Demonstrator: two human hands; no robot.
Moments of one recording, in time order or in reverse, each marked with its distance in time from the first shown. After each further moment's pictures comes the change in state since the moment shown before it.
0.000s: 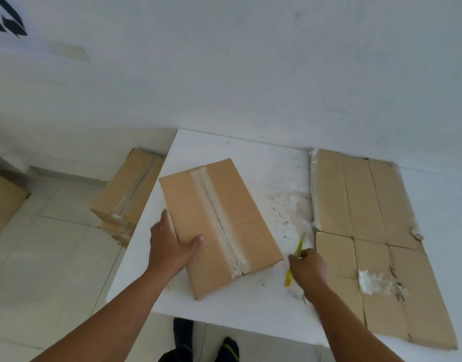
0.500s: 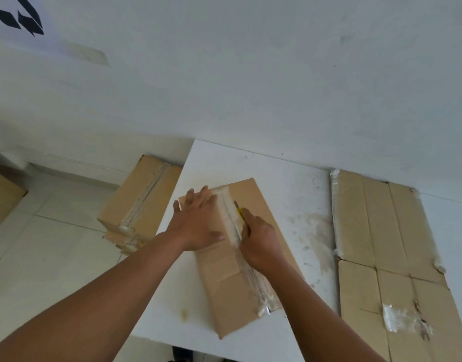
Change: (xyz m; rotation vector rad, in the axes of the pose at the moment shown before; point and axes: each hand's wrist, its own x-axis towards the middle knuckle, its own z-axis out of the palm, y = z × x) left_hand 0.119 0.042 -0.036 0.672 -0.359 0.427; right_hand -0.043 -0.188 0.058 -0.170 -0.123 -0.745
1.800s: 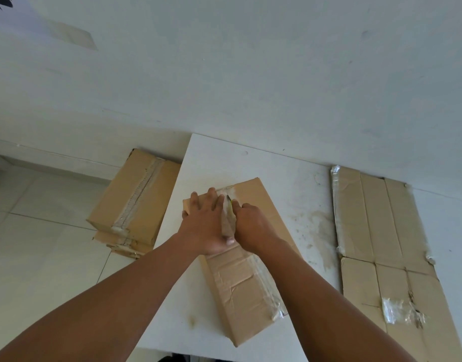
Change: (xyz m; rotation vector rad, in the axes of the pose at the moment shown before) left_hand 0.018 0.000 0.005 -0.002 -0.044 0.053; right_hand 0.055 -0.044 0.010 -0.485 -0.319 0.007
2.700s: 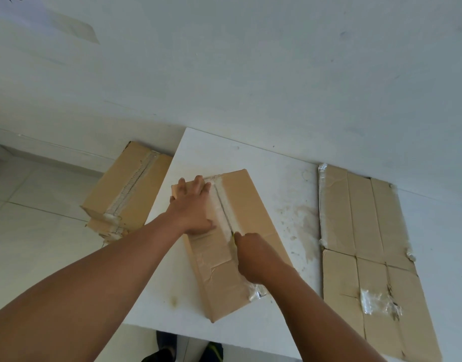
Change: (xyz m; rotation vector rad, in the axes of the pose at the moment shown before) left_hand -0.004 0.006 -0.001 -0.012 -0.036 -0.081; right_hand -0.087 0.031 0.027 -0.118 -0.149 -0.051
